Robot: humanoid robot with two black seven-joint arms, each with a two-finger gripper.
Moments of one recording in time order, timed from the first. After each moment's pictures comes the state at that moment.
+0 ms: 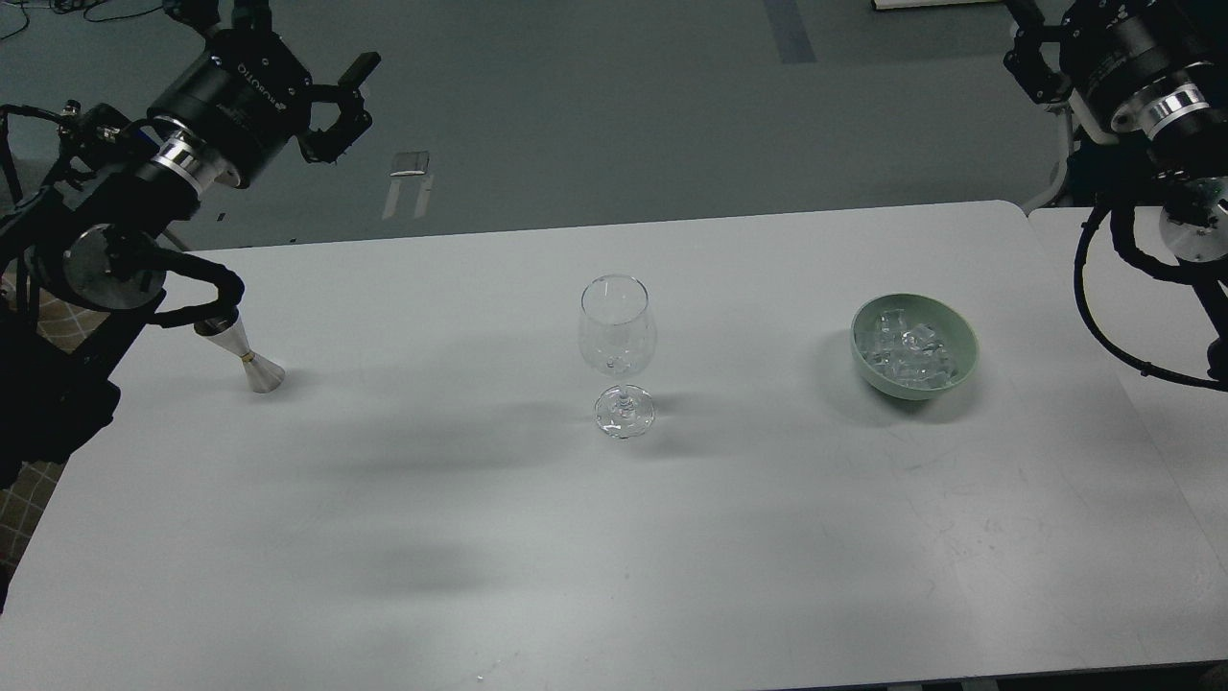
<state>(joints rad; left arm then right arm) -0.85 0.61 -0.82 -1.09 0.08 -0.28 -0.11 0.82 -0.49 1.03 0.90 -0.44 0.17 0.21</state>
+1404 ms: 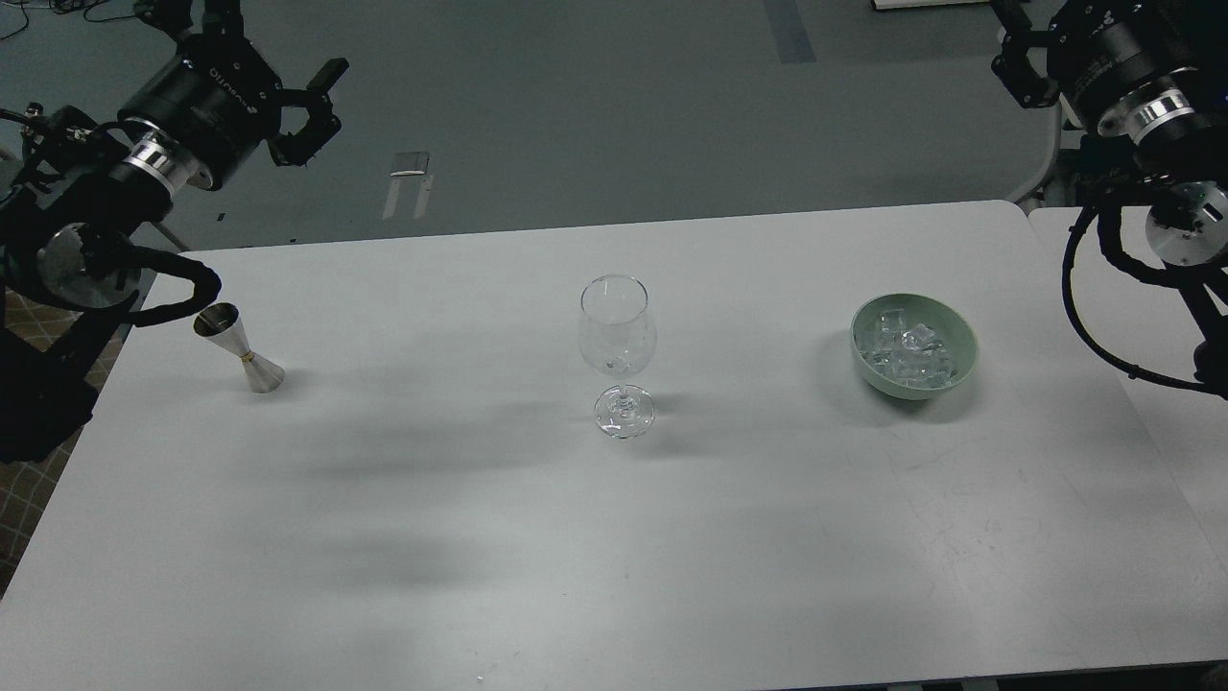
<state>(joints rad) -0.85 0.63 -0.83 -1.04 0.10 -0.29 -0.10 0.82 -0.47 1.03 0.90 -0.45 0.17 0.21</state>
